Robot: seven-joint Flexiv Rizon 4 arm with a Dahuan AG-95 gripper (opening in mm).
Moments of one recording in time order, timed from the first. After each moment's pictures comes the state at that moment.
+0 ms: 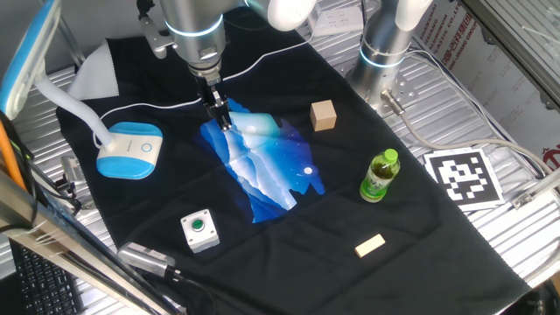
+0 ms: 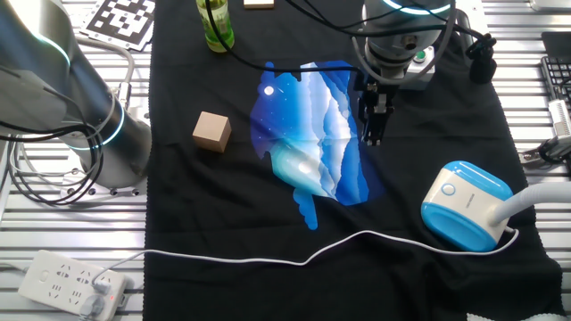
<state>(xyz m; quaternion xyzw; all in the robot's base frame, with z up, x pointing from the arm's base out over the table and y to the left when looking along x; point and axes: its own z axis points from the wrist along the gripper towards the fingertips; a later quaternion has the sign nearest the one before) 0.500 0.000 0.170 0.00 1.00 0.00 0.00</state>
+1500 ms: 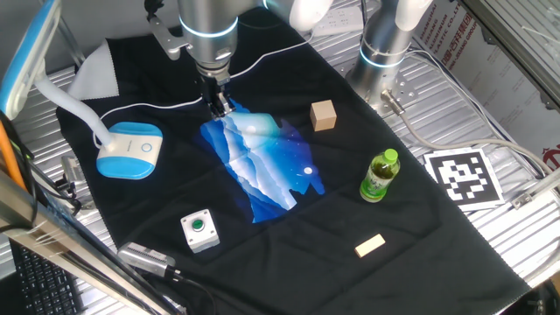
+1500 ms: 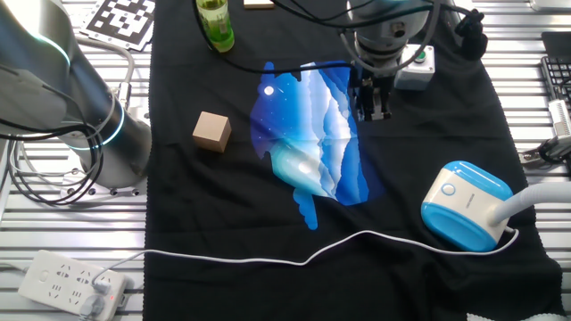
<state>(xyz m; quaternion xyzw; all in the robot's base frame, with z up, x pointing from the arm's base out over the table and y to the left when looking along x) 0.498 0.001 0.173 -0.05 1.00 -0.03 0.03</state>
